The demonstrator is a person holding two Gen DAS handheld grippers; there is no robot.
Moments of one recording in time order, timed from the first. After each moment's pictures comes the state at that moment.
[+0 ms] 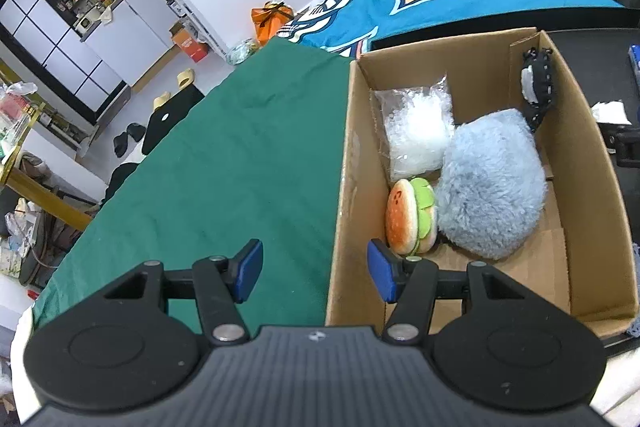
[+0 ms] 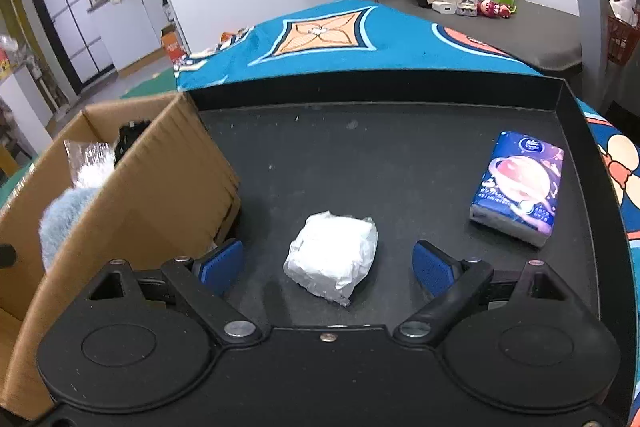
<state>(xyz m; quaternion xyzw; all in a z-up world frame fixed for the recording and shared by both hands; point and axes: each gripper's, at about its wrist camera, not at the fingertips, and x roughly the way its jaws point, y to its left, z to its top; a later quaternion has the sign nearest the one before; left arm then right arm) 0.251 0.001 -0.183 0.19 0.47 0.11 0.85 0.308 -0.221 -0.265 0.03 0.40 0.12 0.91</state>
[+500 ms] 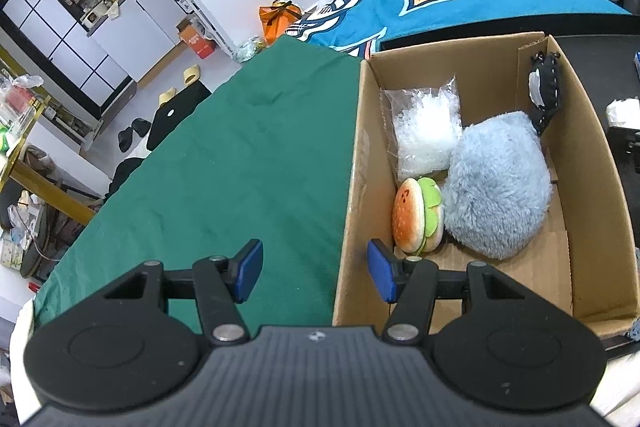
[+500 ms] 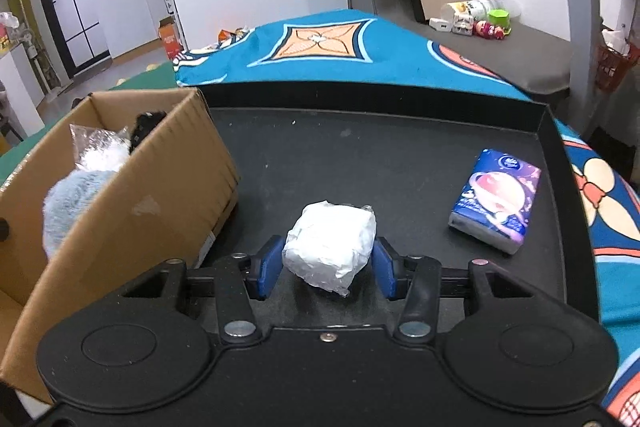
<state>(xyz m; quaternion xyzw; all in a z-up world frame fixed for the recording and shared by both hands) 0.246 0.005 -0.178 0.19 0.47 0.12 0.86 0.288 -0.225 -0.243 0.01 0.38 0.11 0.92</state>
